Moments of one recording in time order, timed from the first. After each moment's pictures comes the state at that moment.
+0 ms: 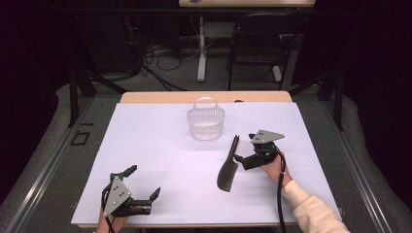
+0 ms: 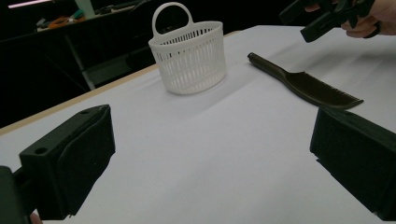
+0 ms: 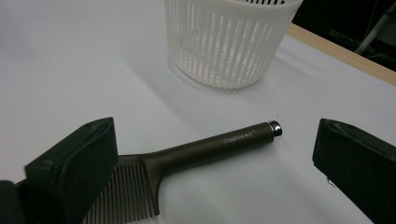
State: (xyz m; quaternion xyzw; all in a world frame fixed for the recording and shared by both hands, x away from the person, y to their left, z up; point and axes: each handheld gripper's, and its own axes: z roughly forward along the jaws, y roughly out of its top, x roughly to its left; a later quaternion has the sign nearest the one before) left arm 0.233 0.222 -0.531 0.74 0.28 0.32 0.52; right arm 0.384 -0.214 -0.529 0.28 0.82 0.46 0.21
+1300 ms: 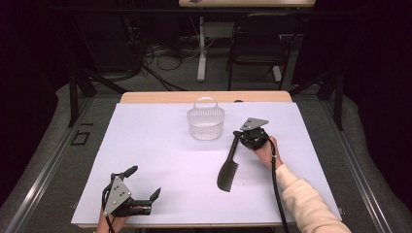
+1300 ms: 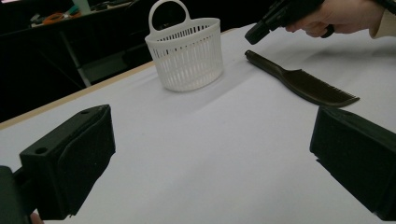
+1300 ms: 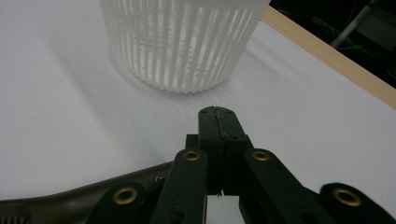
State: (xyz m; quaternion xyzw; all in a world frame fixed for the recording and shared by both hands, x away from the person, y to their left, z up) left arm 0.234 0.222 -0.532 0.74 0.28 0.31 0.52; right arm 0.441 -0.196 -0.537 0.28 0.84 0.39 0.24
